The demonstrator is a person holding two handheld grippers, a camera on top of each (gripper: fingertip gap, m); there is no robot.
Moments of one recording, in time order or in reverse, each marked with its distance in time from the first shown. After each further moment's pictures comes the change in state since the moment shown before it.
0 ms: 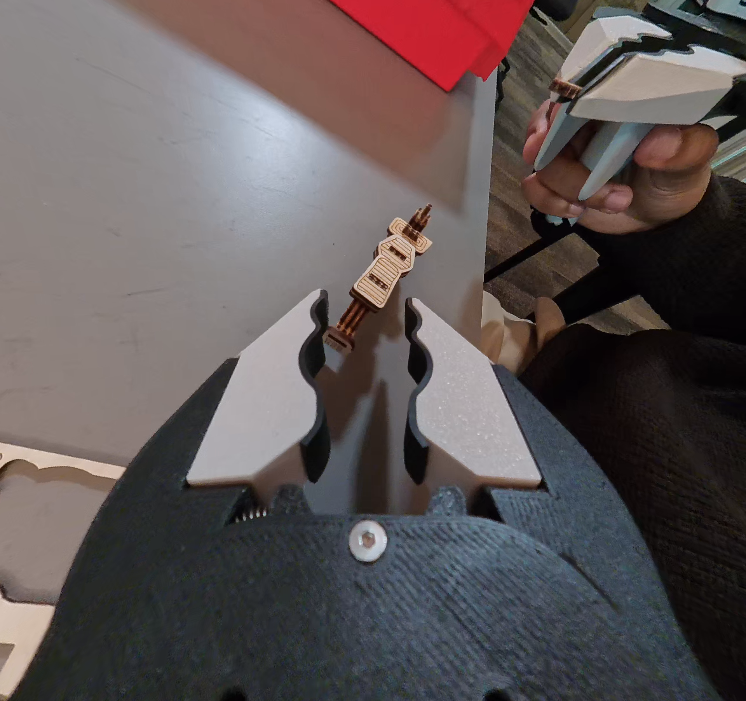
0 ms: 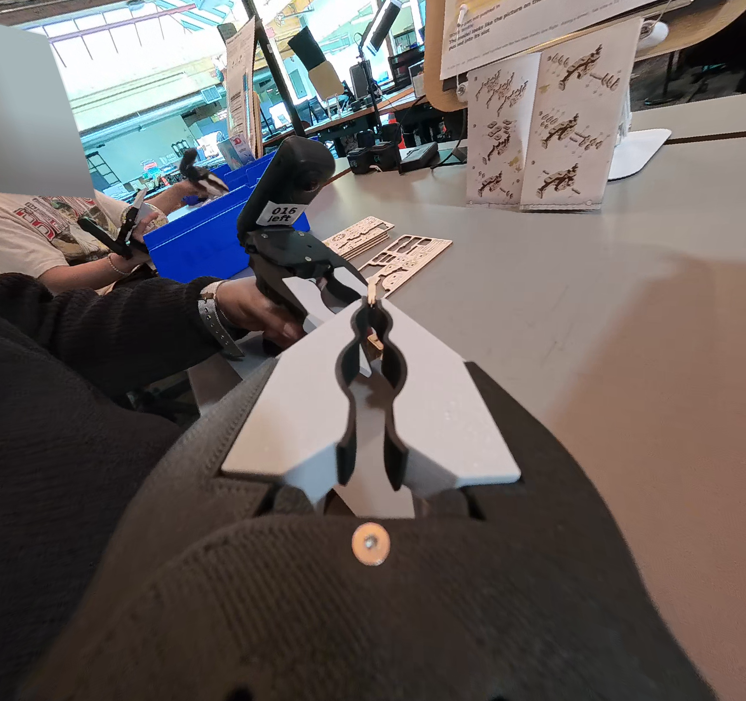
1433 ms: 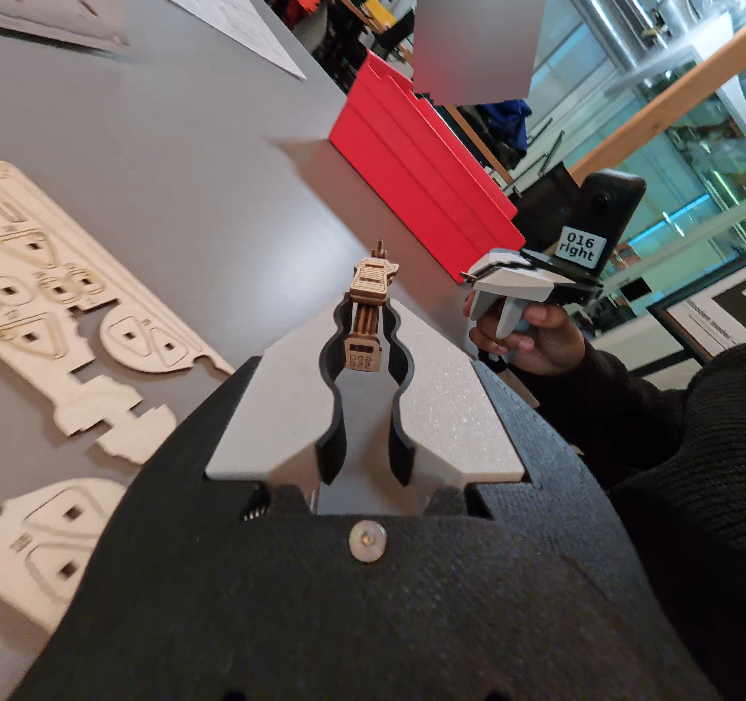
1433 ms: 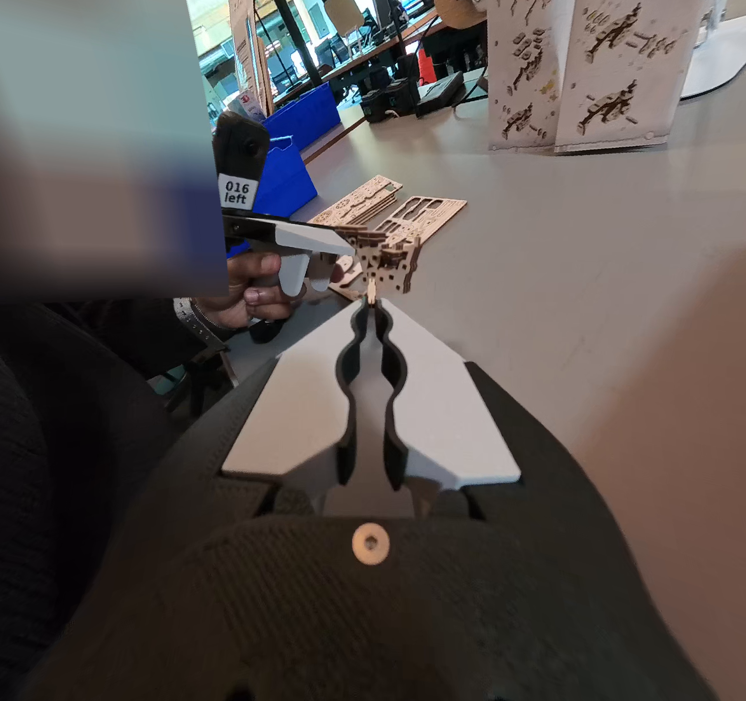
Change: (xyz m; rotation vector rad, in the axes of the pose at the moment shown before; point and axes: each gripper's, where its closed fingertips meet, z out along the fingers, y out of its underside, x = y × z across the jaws) left arm -0.043 -0.037 -0.071 0.506 -0.069 -0.288; right arm 0.022 0.020 0.039 -0.130 -0.080 0.102
